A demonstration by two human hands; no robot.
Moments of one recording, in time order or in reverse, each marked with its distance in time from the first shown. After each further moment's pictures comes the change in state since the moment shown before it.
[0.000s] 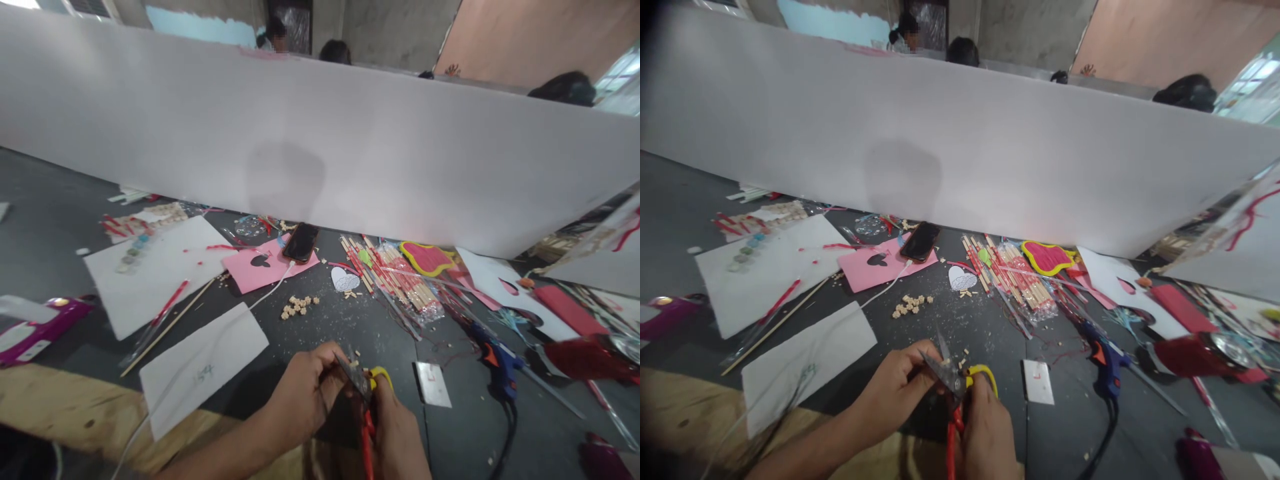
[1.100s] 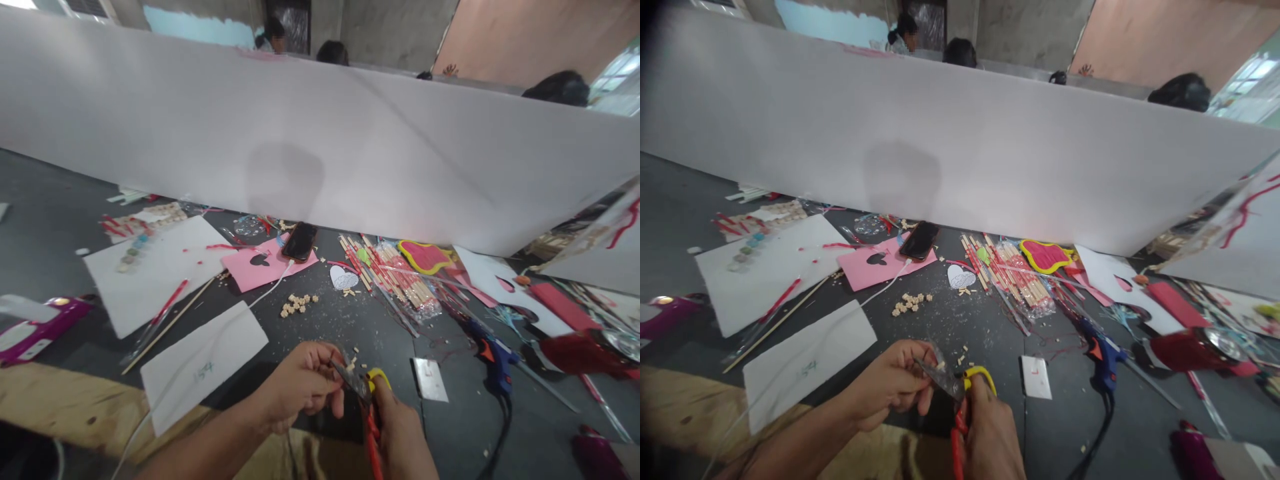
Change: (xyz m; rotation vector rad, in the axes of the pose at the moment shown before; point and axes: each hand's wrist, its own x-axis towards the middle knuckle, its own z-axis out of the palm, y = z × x) left_hand 0.003 -0.006 -0.005 -0.623 -0.212 -0.394; right_hand -0.005 0.005 -0.007 -0.055 -0.085 -0.007
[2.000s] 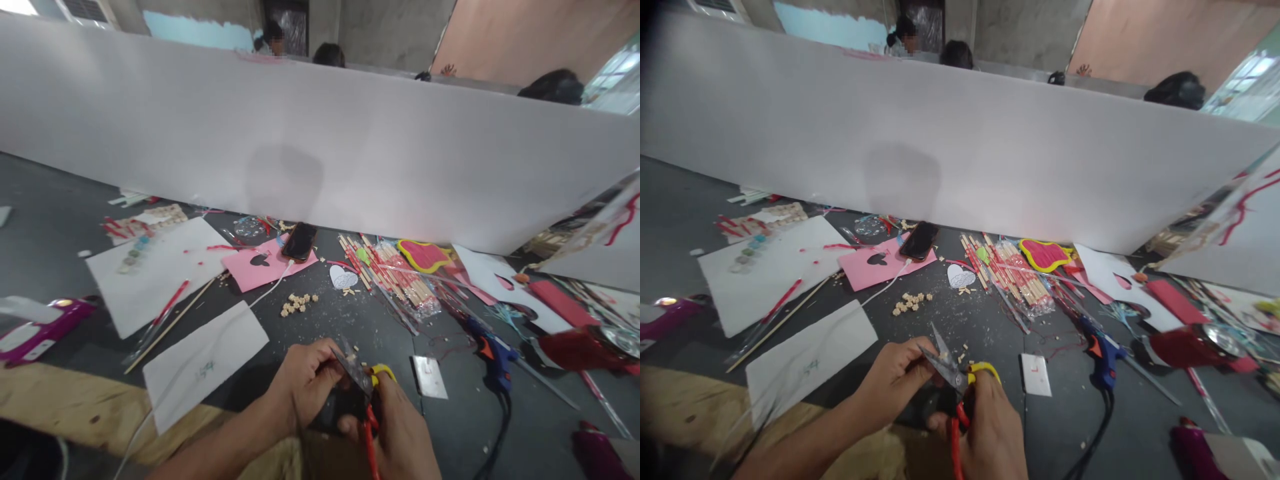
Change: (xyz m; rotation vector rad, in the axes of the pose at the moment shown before) left_hand -0.008 0.007 0.010 0.763 0.263 0.395; right_hand 0.002 -0.016 -0.015 -0.058 0.095 -0.068
